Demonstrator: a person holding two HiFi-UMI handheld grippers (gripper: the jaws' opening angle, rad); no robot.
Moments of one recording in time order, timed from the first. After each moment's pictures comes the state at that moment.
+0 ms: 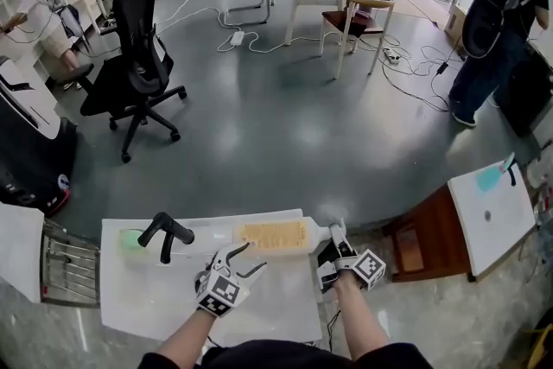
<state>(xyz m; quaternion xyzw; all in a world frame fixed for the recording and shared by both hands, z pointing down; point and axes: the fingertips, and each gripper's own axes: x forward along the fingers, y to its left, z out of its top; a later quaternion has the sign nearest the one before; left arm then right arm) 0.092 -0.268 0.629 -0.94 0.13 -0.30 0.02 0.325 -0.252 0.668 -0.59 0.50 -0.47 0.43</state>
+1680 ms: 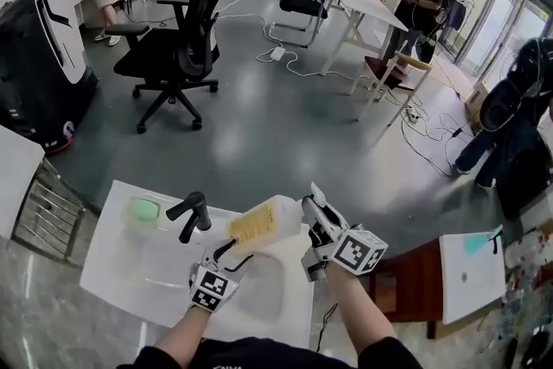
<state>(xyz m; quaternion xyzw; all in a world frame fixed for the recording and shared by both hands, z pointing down) 0.007 -0.303 0.617 -0.93 0.31 -0.18 -0.07 0.147 -0.365 0.443 -0.50 0.81 -0.27 0.14</state>
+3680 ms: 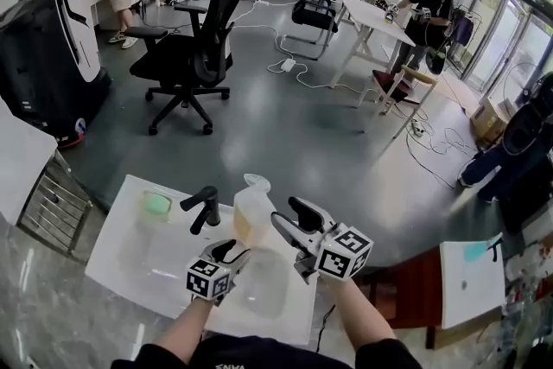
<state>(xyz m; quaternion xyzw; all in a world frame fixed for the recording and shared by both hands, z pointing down) -0.023 -0.301 0.622 -0.91 0.33 -0.10 -0.23 0.045 -0.328 0.421 -0.36 0.92 -0.15 0.04</state>
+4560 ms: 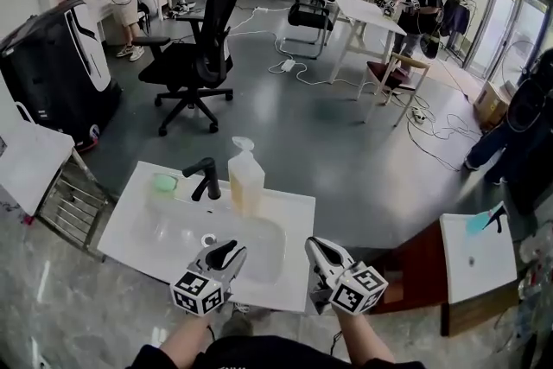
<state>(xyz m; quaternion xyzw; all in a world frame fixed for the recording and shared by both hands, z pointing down) -0.026 -0.163 0.519 -0.93 0.35 -0.02 -0.13 0.128 -0.142 0.459 -0.46 0.87 -0.18 0.08</state>
